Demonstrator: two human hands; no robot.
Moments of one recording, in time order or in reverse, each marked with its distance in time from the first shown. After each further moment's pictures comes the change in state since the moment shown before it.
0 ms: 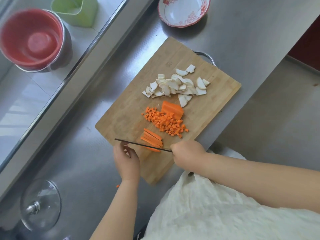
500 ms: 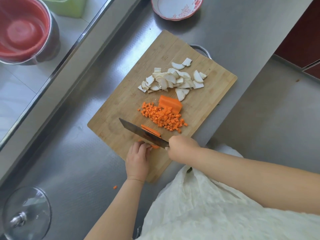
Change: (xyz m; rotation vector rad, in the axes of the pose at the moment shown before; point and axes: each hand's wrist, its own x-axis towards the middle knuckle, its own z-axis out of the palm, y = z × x) left_hand -0.007 -0.055 0.028 0.273 -0.259 0.683; right_hand 0.017 -0.019 0.011 0.202 -0.033 0.194
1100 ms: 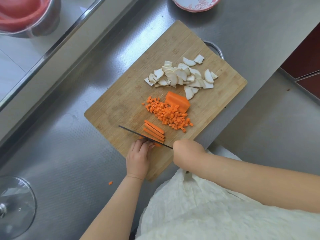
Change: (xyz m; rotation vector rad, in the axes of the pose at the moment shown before) left_hand 0.000 -0.011 0.012 -0.085 0.125 0.057; right_hand -0.005 -0.022 -0.003 -0.193 -0.110 0.095
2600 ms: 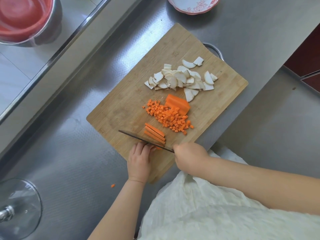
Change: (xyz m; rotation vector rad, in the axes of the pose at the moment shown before) left_hand 0.003 0.007 -0.005 0.063 -0.041 -0.022; right_hand 0.008 0.018 0.016 -0.071 0.128 -0.165
